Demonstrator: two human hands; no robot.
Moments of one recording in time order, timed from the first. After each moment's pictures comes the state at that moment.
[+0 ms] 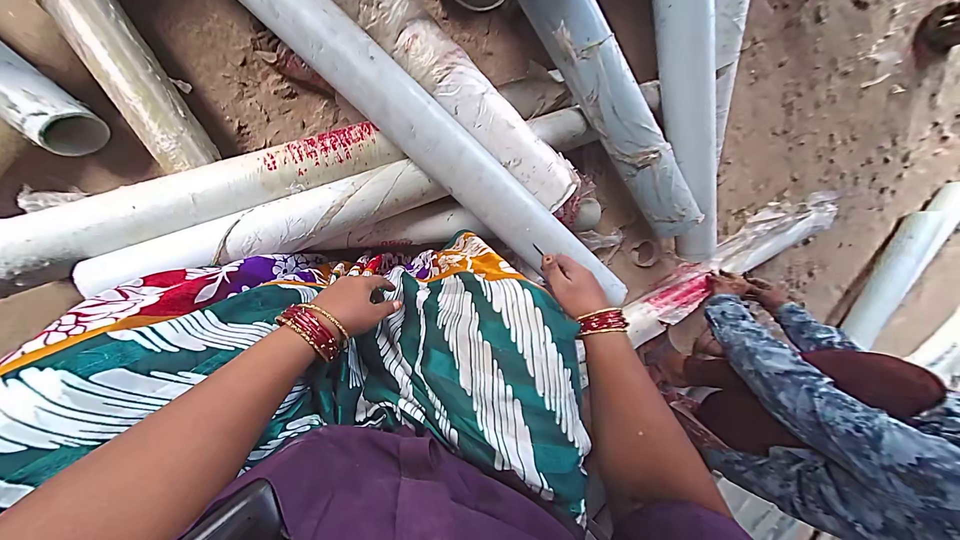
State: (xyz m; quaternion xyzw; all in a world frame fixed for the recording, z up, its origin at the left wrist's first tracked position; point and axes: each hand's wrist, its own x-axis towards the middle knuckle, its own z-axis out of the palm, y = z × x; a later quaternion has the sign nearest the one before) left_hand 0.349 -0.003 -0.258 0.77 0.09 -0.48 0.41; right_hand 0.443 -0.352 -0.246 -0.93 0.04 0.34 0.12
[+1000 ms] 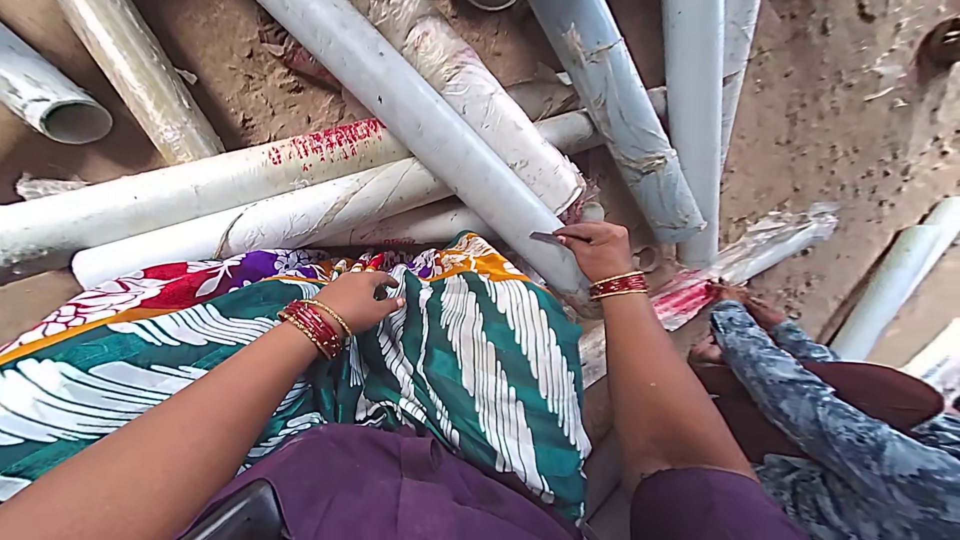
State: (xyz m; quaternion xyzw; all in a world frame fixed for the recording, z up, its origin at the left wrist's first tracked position) left_hand 0.352 -0.003 -0.252 0.78 0.09 -0.47 0.41; right_hand 0.498 -0.364 -0.257 -0.95 -0.16 0.17 0.20
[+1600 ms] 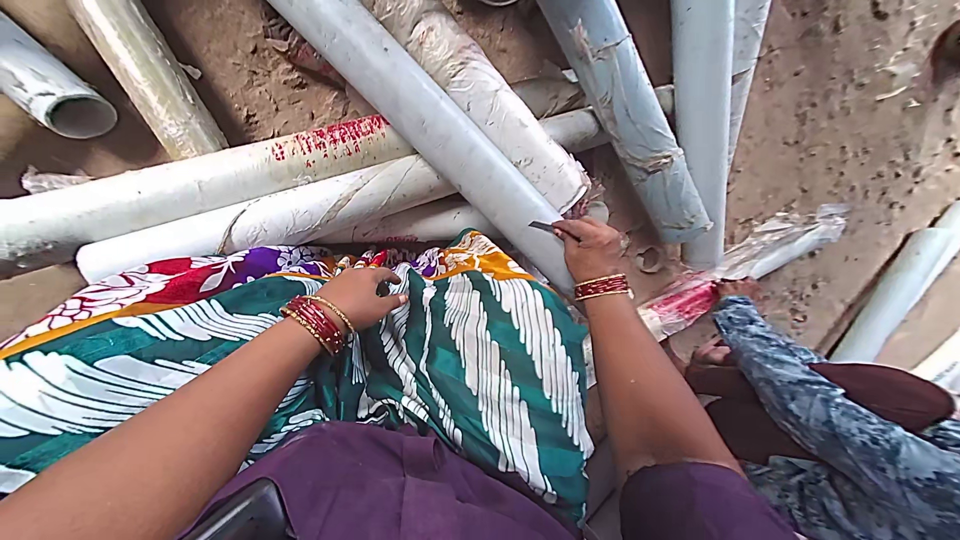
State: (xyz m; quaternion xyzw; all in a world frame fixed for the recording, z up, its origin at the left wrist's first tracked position) left_hand 0.355 -0.003 -0.251 0.77 0.09 -0.48 0.41; right_hand 0.486 -0.352 -0.272 -0.97 -0.18 0.11 0.13
